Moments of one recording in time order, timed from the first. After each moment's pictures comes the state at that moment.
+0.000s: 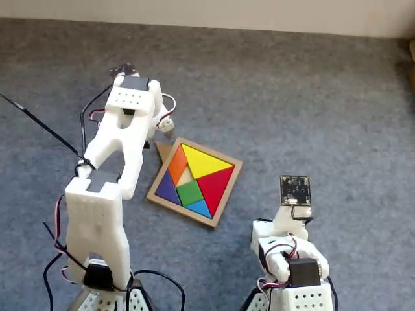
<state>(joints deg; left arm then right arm) 2.2 34.8 -21.0 81.5 44.9 -11.6 -104.5 96.0 71.7 -3.6</state>
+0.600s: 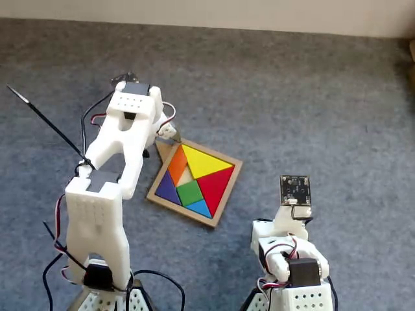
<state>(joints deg) 2.2 35.0 -16.0 80.8 45.2 -11.6 -104.5 96.0 71.7 -3.6</state>
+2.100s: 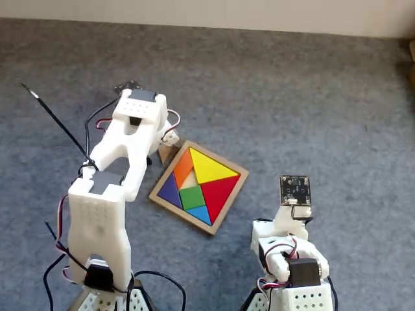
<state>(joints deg) 5.9 34.9 -11.0 78.1 48.3 -11.6 -104.5 96.0 71.7 -3.6</state>
